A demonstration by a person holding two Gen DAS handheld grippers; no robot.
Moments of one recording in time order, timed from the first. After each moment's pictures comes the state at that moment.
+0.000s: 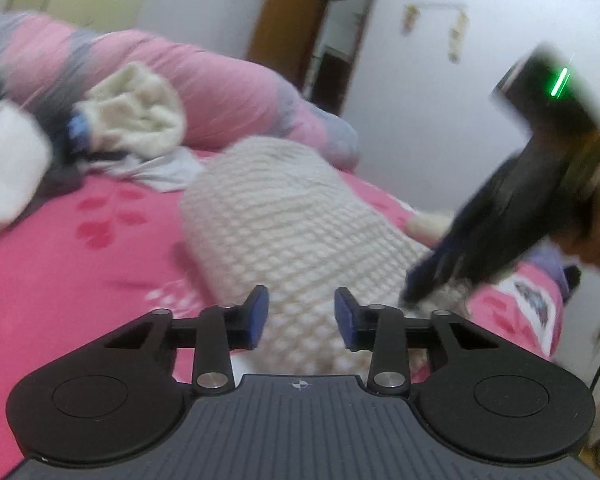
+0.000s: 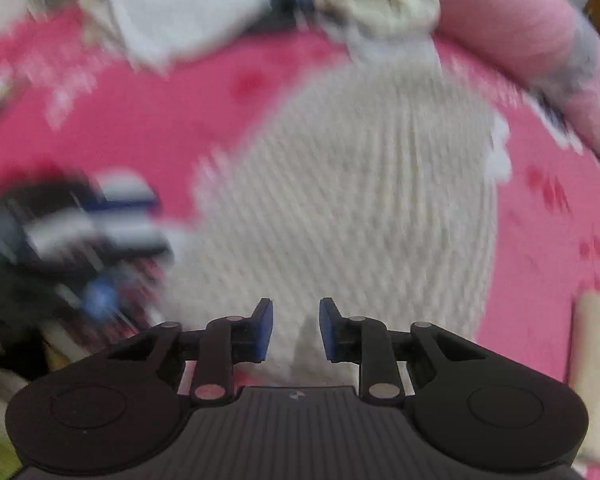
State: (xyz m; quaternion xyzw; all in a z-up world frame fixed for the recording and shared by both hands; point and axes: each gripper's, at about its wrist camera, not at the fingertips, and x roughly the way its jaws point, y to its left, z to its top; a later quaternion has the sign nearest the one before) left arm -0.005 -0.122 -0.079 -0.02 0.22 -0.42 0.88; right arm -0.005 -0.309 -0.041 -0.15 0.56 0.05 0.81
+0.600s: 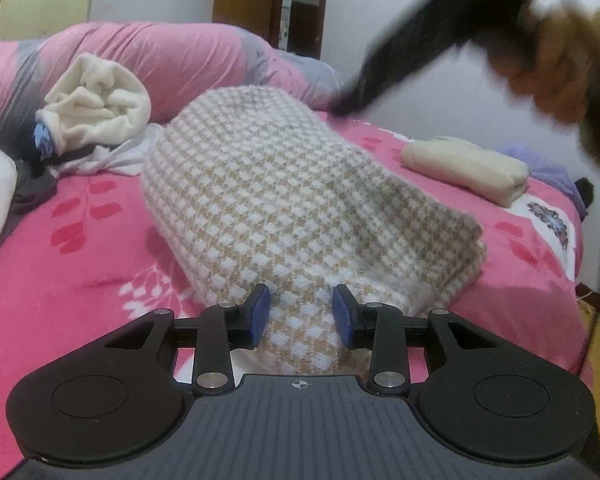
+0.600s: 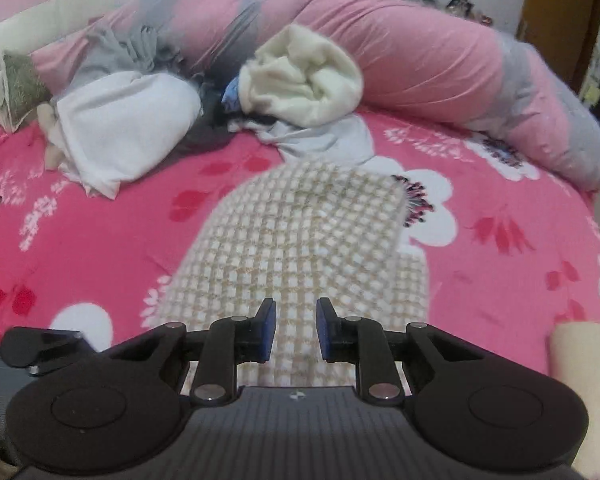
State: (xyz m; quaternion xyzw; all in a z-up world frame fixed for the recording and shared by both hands) left arm -0.006 -0.154 -0.086 0.07 0.26 -0.42 0.87; right arm 0.036 -0.361 0.006 -0.06 0.44 0.04 0.89
